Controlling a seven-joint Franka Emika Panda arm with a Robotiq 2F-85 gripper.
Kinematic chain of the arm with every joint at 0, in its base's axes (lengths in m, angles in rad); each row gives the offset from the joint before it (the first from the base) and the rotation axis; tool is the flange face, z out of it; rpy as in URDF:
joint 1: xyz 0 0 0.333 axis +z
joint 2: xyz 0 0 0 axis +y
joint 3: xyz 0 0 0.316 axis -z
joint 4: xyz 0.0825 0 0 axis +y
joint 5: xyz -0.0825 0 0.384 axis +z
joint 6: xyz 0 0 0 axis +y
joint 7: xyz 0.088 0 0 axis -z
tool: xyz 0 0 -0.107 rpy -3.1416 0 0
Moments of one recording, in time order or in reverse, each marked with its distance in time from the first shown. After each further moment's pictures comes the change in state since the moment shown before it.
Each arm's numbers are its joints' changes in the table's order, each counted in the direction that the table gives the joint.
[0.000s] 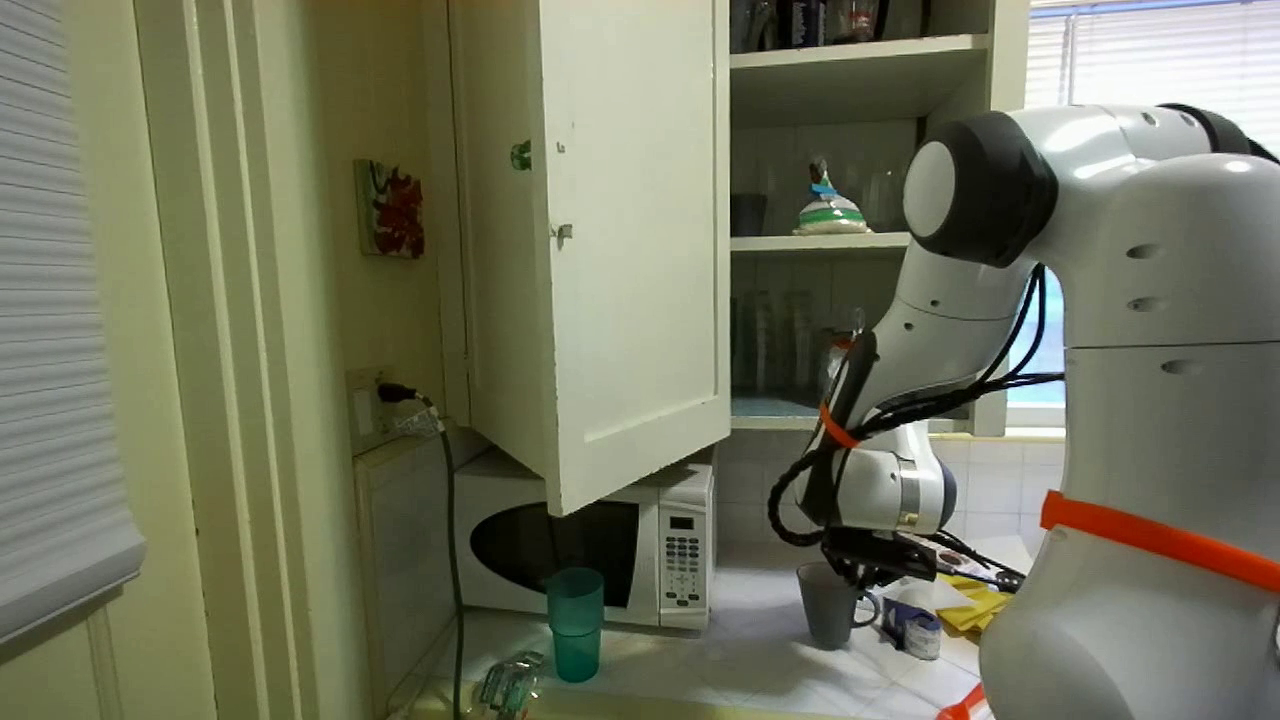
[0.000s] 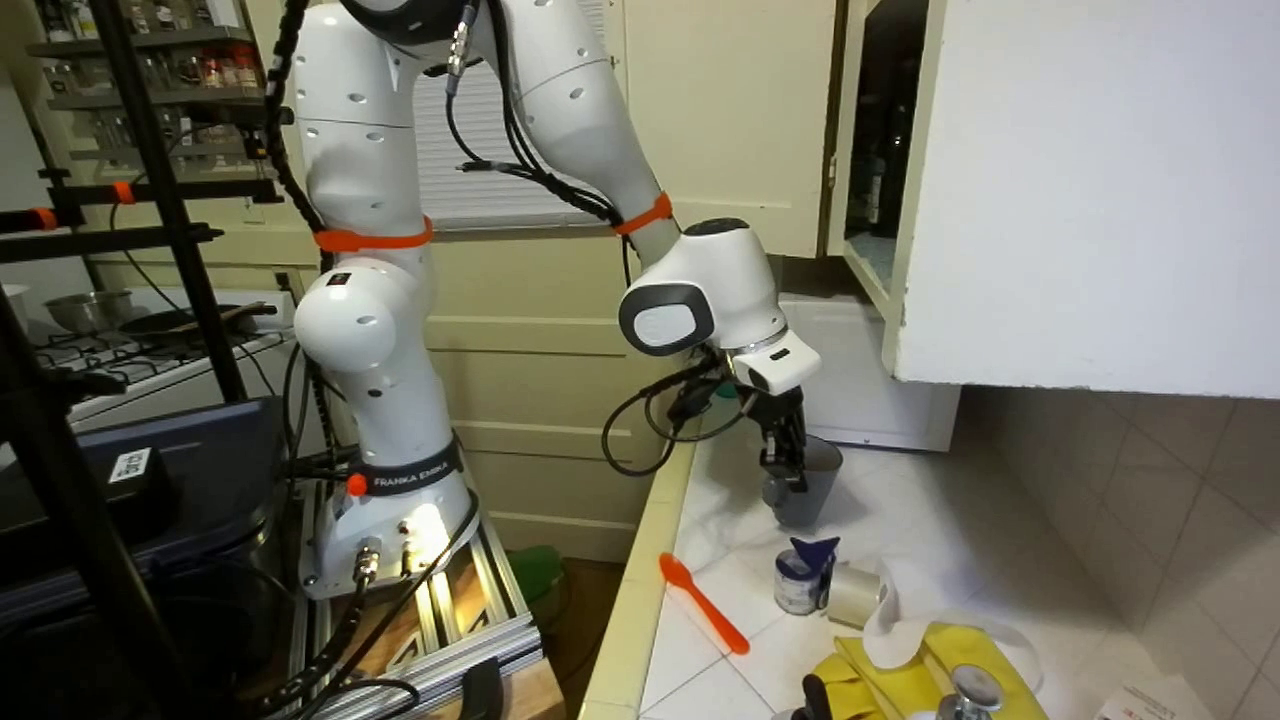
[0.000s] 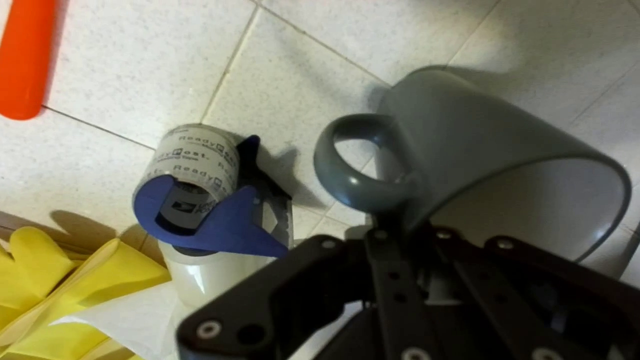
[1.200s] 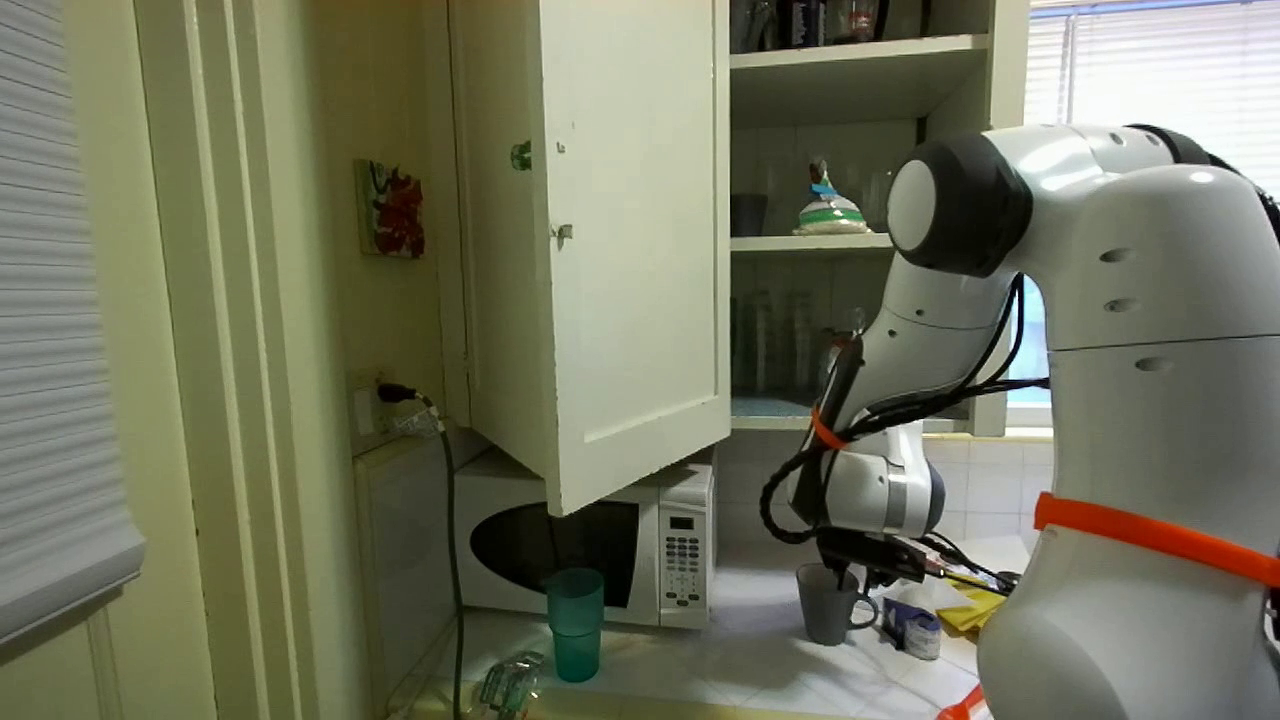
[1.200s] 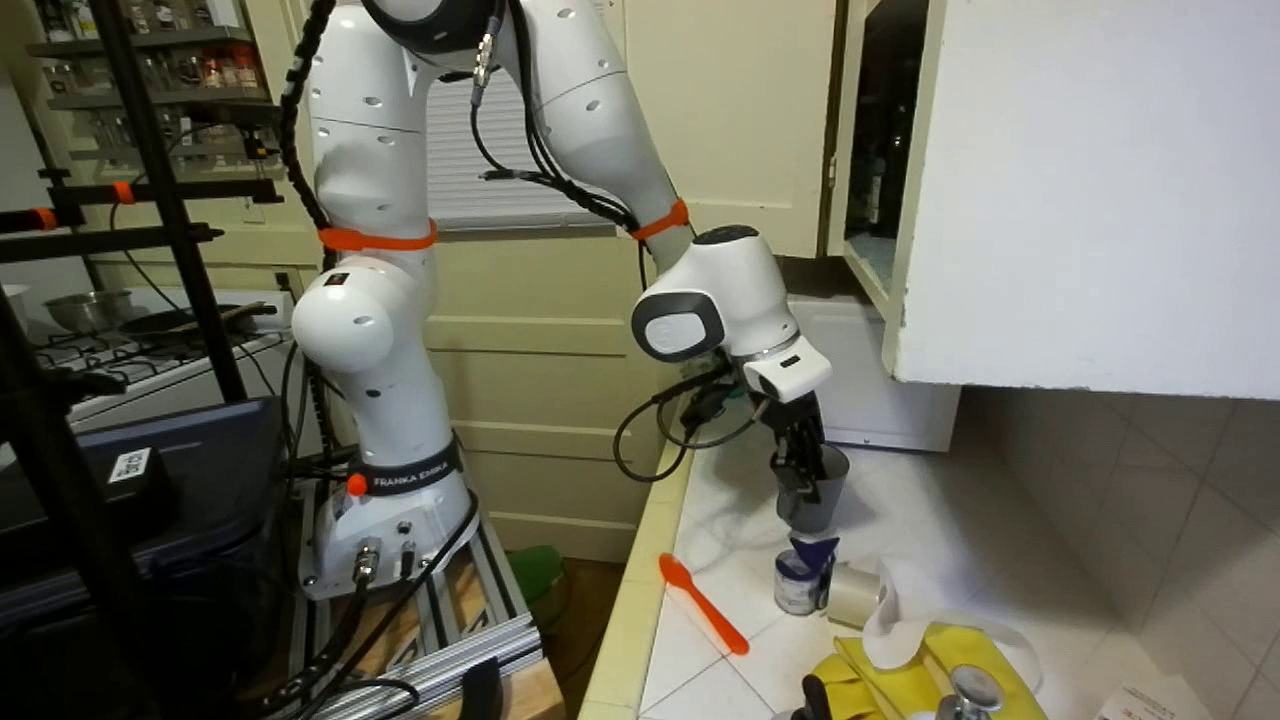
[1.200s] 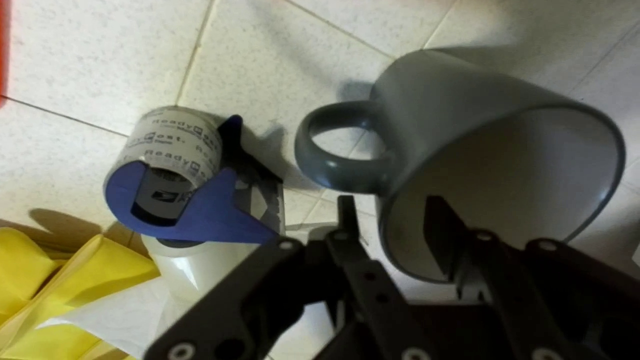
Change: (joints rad) arm -0.023 0.060 -0.036 -0.050 0.077 -0.043 0.000
